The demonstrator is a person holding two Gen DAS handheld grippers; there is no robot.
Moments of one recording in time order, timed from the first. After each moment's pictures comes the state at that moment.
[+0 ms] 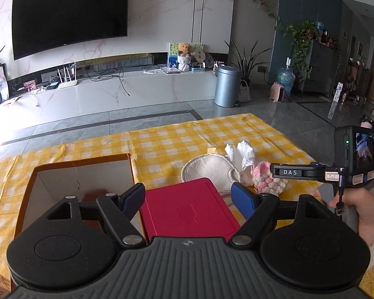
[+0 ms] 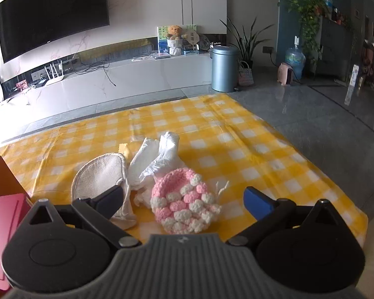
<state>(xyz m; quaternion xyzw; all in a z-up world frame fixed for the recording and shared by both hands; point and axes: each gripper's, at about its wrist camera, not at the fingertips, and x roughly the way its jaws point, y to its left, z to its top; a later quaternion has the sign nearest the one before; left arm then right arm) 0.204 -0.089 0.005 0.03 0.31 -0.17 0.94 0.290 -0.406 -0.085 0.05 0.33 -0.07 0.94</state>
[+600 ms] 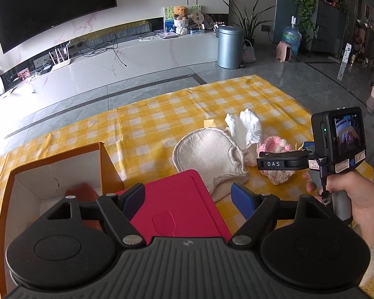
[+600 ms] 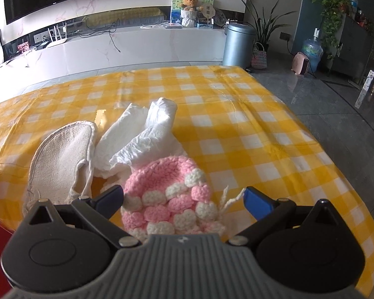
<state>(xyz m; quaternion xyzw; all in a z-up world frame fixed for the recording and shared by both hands) 0.251 -0.144 -0.019 0.09 0.39 -0.15 0.91 0.359 -0.423 -0.144 0.01 0.39 -0.05 0.92</state>
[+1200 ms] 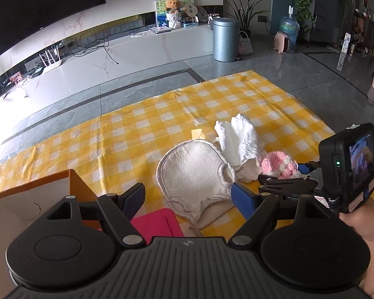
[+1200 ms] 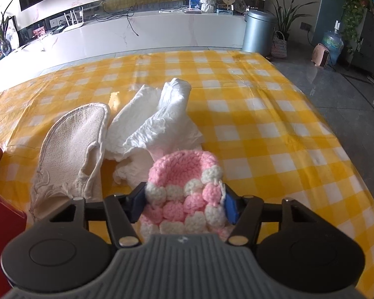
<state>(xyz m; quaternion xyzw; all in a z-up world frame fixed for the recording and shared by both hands) 0.303 -0.196 -0.023 0.12 0.41 -0.15 0.89 0.358 -0.426 -0.145 0.01 0.43 0.00 0.90</state>
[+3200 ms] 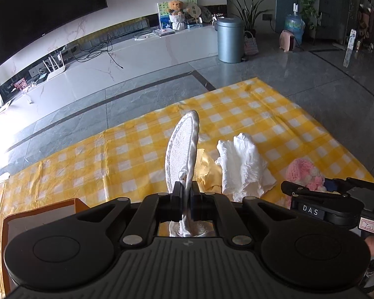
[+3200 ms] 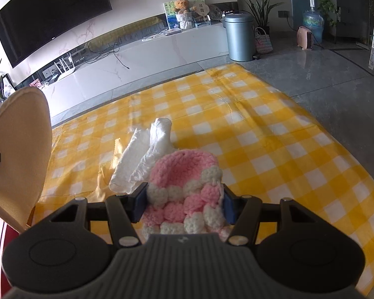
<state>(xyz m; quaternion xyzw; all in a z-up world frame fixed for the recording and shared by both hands) 0.319 -0.210 0.009 0.12 0.40 -0.14 0.90 0.331 -0.466 -0.098 0.14 0.38 -0.01 0.91</state>
